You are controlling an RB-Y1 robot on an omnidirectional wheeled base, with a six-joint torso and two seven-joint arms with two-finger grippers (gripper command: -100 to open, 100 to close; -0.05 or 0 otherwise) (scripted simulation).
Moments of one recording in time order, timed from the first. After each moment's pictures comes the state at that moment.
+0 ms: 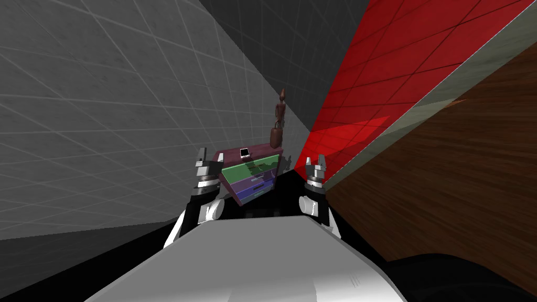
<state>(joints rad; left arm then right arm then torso) 0.48 -0.02 -0.01 -2.32 -0.06 -0.42 0.16 0.46 0.03 -0.07 -2.20 -0.08 -0.54 0.01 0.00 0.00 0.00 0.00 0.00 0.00</state>
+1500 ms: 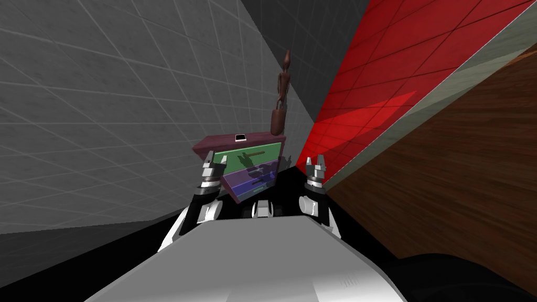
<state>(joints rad) 0.47 0.10 0.00 -2.24 -0.06 -0.45 0.16 0.46 0.03 -0.07 -2.20 -0.08 -0.54 0.01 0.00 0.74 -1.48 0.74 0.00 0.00</state>
